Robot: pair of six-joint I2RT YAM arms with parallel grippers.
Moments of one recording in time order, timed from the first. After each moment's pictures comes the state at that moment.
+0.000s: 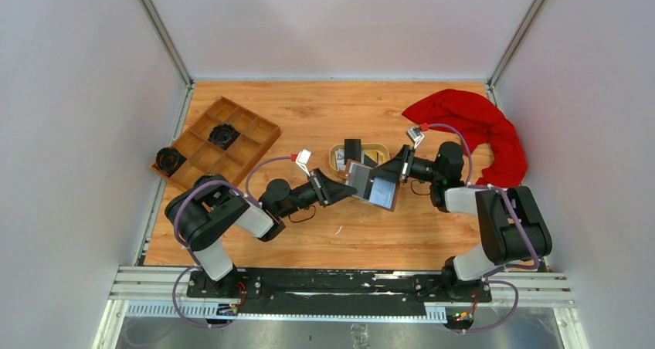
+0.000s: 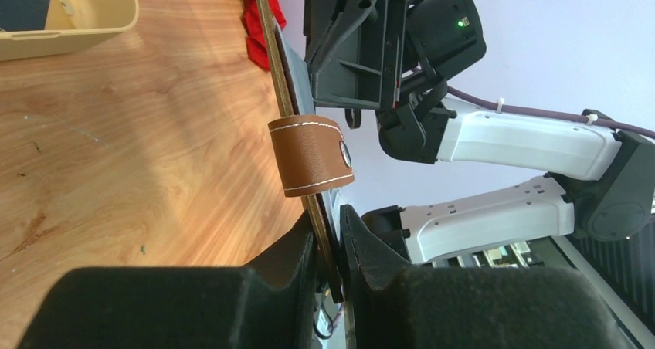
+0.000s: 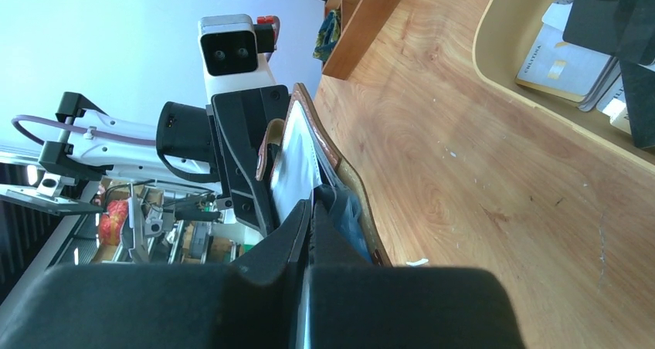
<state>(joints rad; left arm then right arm) -0.78 1.69 0.36 1.44 0.32 -1.22 0.15 1.49 0.46 0.94 -1.11 1.06</state>
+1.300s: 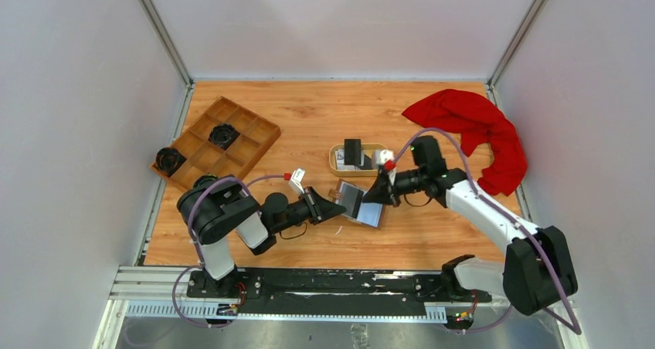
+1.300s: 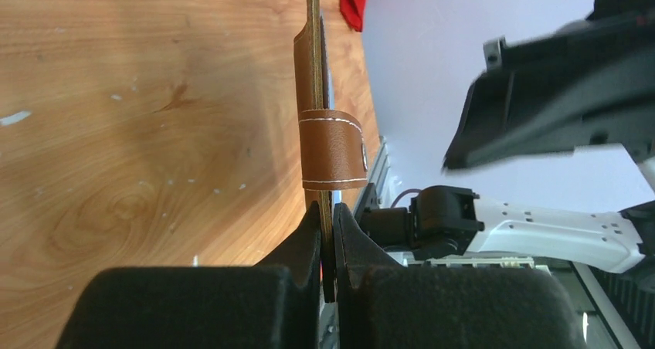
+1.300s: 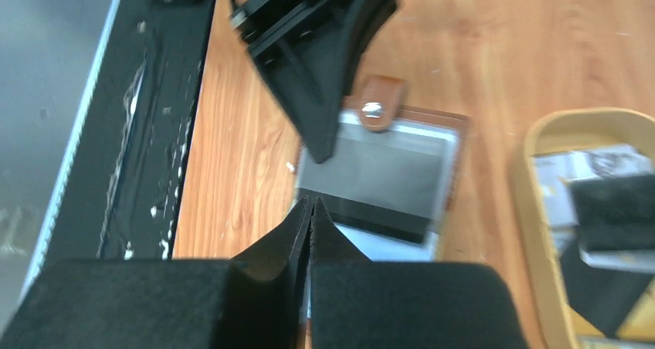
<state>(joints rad) -0.80 1.77 0.21 1.48 0.26 -1.21 0.36 1.20 0.73 -0.27 -1.13 -0.59</state>
